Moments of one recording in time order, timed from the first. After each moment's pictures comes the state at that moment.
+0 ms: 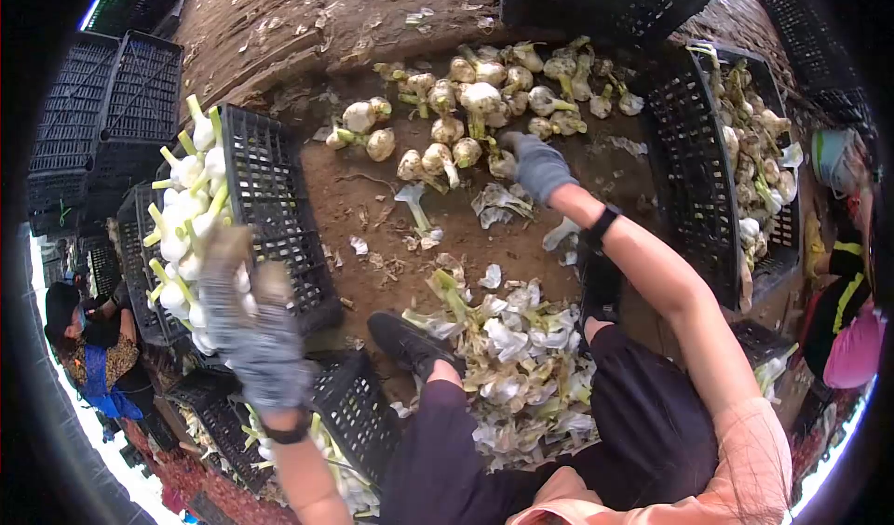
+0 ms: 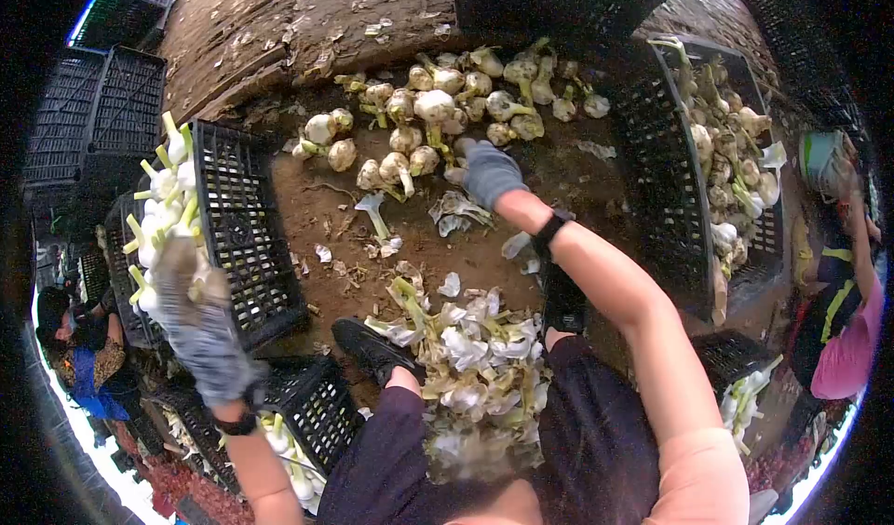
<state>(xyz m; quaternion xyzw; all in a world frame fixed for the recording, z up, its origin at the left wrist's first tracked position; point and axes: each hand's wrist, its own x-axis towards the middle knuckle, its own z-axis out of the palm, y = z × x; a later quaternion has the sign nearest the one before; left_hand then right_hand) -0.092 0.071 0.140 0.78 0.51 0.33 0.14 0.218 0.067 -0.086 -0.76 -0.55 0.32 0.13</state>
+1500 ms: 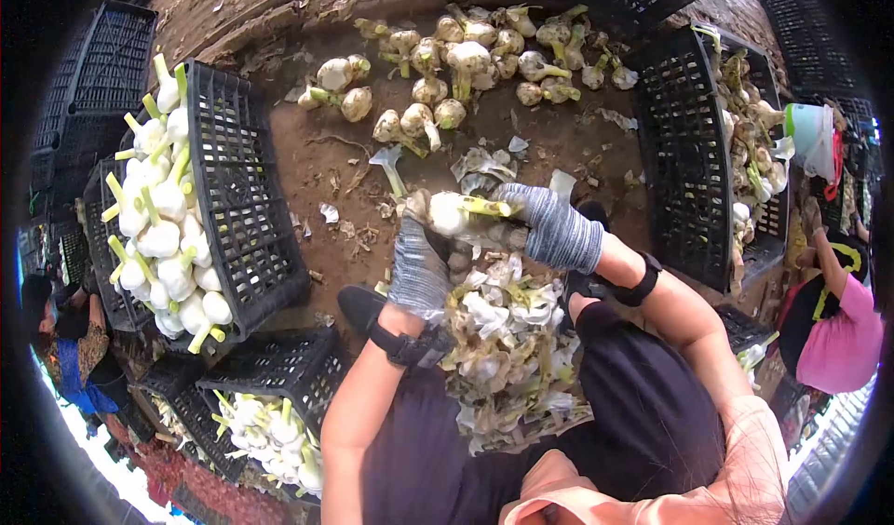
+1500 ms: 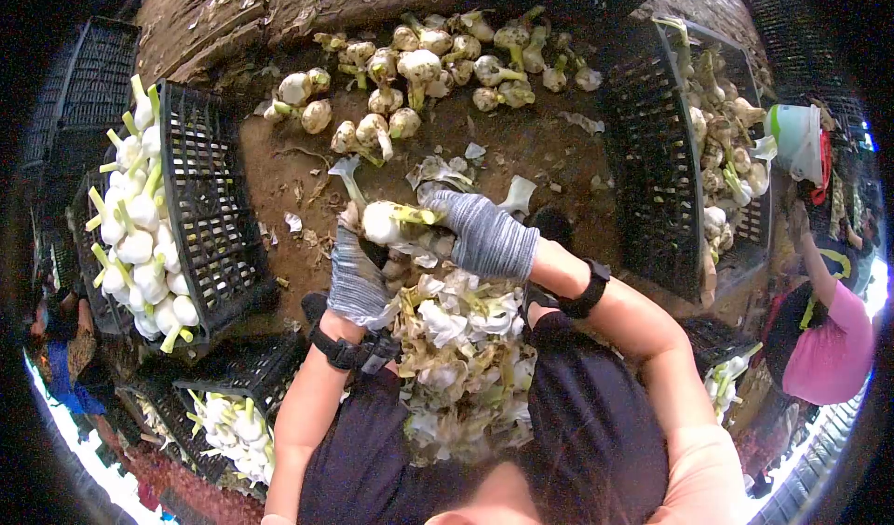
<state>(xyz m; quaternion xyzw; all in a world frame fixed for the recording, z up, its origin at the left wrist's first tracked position) 0.001 0.010 -0.006 0.06 0.49 0.21 0.85 0.184 -0.024 -0.004 -0.50 -0.68 0.43 0.32</state>
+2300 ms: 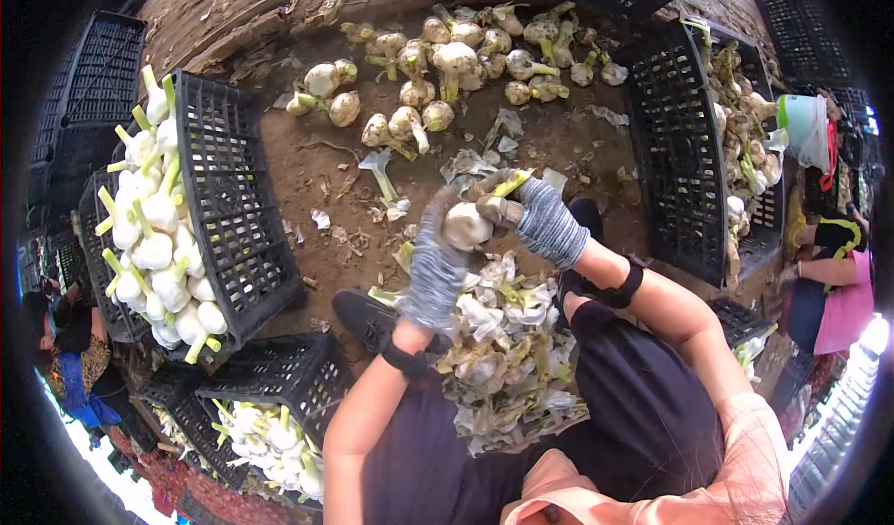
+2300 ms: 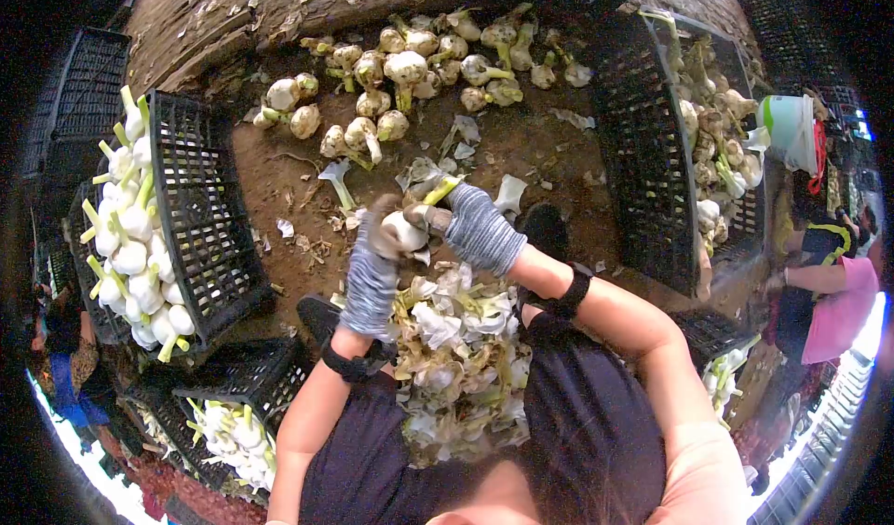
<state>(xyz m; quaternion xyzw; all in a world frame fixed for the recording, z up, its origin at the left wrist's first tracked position) 0.018 -0.010 -0.014 0.29 0.42 0.26 0.82 0.176 -0.028 -0.013 -0.59 -0.40 0.56 0.43</state>
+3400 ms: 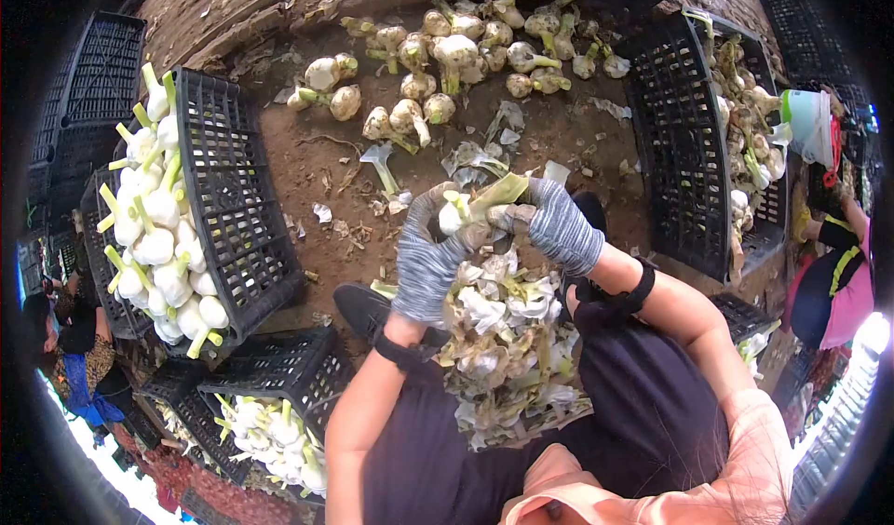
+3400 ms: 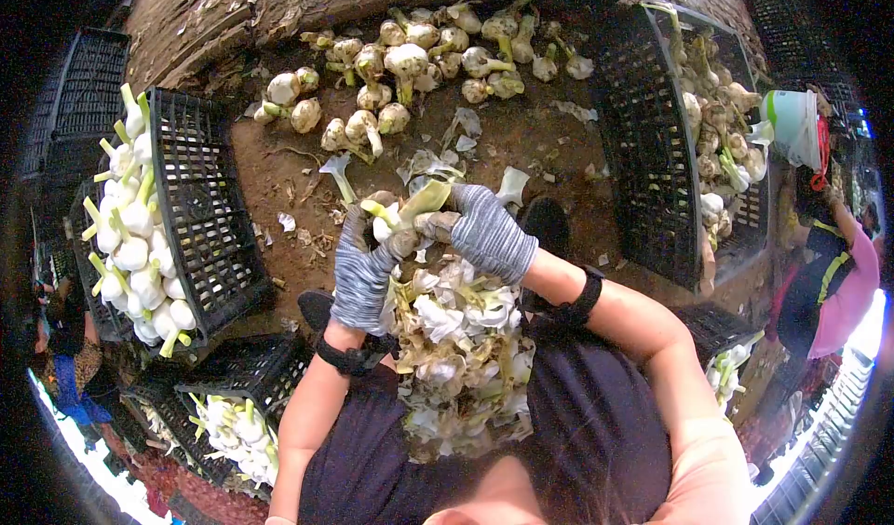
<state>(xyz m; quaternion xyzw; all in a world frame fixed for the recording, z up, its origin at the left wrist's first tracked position) 0.006 -0.006 -0.011 0.50 0.43 0.32 0.68 0.183 -0.037 0.007 -0.59 -0.39 0.61 0.36</state>
